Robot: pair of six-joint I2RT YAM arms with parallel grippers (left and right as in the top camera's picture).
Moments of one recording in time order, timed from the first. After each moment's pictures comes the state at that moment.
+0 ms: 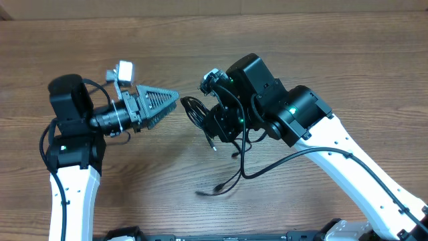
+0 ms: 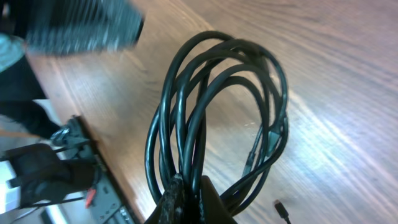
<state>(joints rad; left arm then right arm) 0.13 1.15 0.97 -0.37 1.27 -0.88 0.70 1.55 1.60 -0.99 -0.37 0.06</state>
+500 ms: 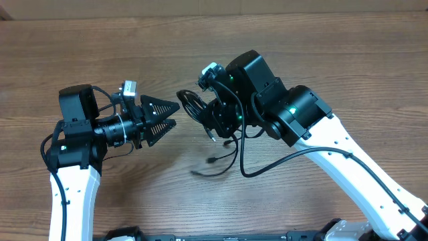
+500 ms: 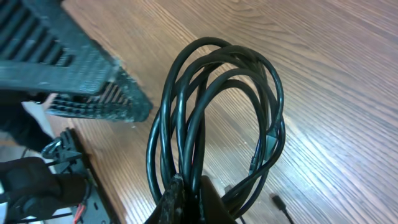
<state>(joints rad) 0.13 1.15 0.97 -0.66 1.16 -0.86 0.70 1.55 1.60 -0.92 -0.37 0.05</state>
